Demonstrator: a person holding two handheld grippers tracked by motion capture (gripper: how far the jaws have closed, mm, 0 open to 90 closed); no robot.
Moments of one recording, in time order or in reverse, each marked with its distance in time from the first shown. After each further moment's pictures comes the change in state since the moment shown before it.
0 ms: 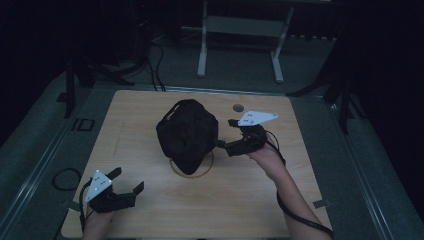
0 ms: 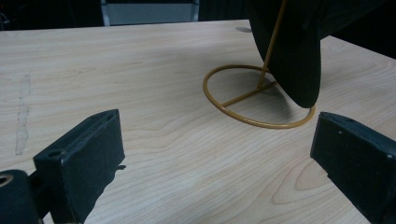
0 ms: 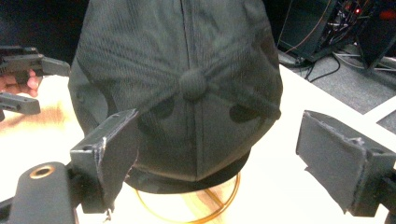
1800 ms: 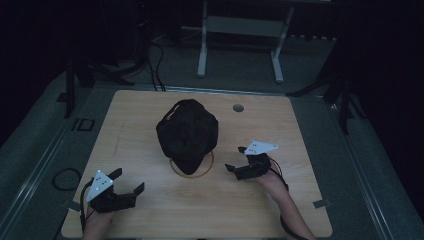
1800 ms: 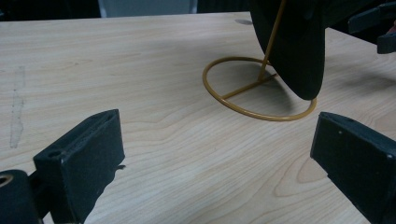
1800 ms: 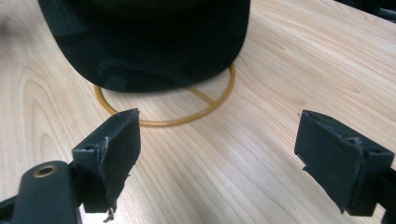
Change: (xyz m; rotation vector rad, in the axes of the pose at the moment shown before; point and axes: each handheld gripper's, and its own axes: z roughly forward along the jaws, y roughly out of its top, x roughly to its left) left arm 0.002 -0.003 0.003 0.029 -0.009 -0.003; right arm -0.010 -0.120 0.018 0.096 -0.047 0.043
